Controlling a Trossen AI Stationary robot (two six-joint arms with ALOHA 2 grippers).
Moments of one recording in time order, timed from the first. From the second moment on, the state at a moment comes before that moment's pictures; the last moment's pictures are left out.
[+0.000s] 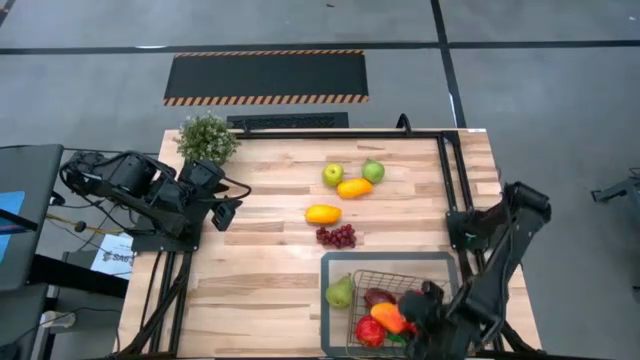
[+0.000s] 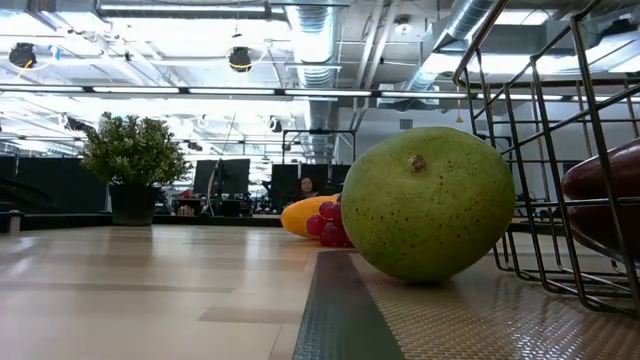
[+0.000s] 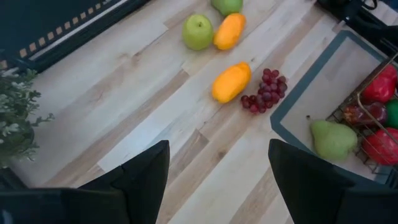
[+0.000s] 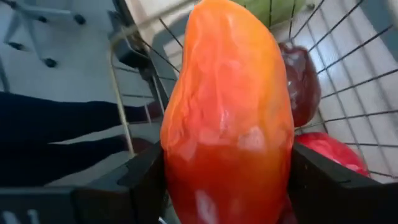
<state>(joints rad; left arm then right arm) -0.36 1.15 1.57 -1.49 -0.51 -1.03 0.96 1.70 1.53 -1.01 0.37 1.39</state>
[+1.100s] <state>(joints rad) -0.36 1.15 1.57 -1.49 -0.48 -1.03 0.97 1.83 1.53 -0.92 0.13 1.44</state>
